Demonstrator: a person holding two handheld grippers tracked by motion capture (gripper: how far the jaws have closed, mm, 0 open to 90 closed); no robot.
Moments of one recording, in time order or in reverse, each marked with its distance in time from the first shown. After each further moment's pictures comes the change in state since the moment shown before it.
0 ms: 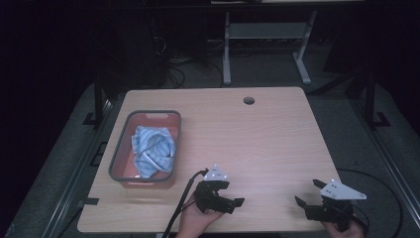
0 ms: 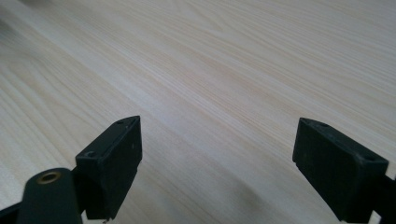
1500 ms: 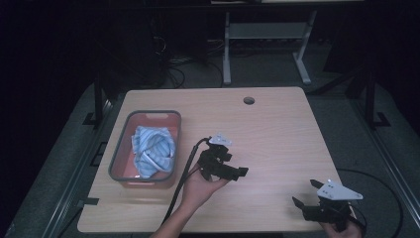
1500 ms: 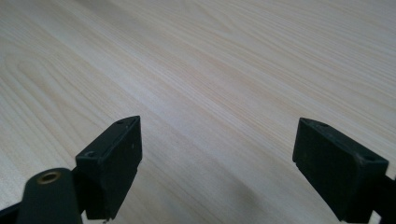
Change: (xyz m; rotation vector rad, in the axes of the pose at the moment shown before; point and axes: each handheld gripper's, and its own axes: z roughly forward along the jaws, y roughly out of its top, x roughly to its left) left arm 0.021 0.088 -0.018 0.006 0.034 -0.006; right arm 0.005 0.004 0.002 0.005 0.005 -0.023
